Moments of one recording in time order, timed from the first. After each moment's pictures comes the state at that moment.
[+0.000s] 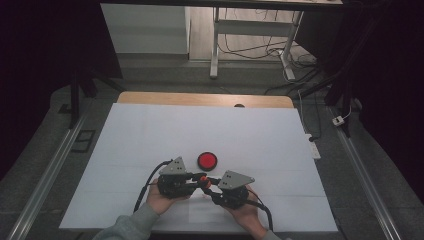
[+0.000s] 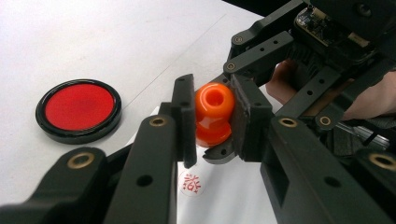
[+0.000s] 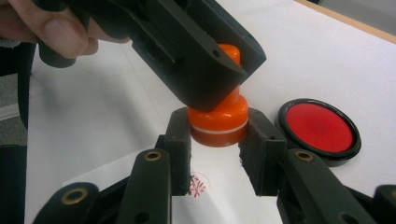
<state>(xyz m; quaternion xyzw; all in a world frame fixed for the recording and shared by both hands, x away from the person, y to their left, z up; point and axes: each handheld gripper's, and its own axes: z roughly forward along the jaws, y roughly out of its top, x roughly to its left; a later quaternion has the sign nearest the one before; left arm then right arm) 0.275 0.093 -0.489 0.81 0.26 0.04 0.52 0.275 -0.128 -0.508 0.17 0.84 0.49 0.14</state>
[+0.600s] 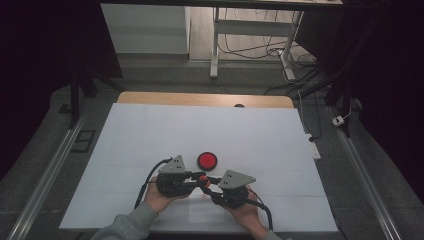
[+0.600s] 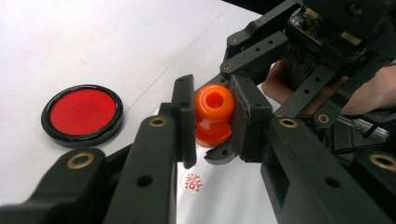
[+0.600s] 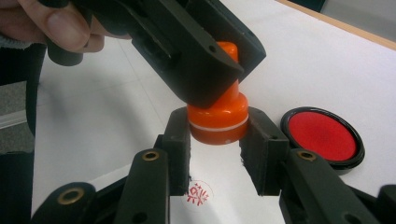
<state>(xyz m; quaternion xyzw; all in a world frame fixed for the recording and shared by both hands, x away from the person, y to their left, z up) 0.275 0.095 -0.482 0.82 0.25 0.04 0.51 0.275 -0.129 -0.506 0.17 0.84 0.50 0.14</state>
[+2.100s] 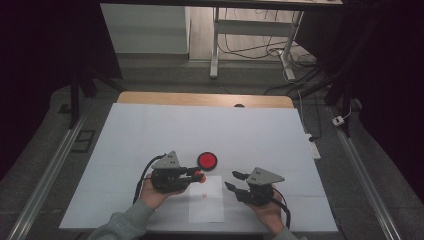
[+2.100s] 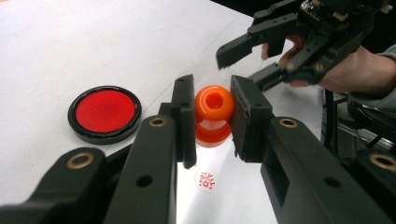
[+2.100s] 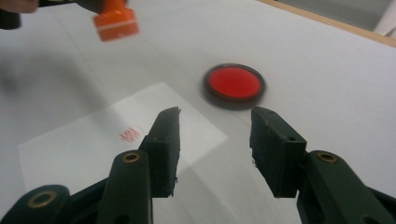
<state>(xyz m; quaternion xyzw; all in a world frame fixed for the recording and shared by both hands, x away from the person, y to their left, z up) 0.281 0.109 -0.477 0.81 0.27 0.05 0.52 0.284 -0.198 -0.506 0.24 0.82 0.49 0.17</state>
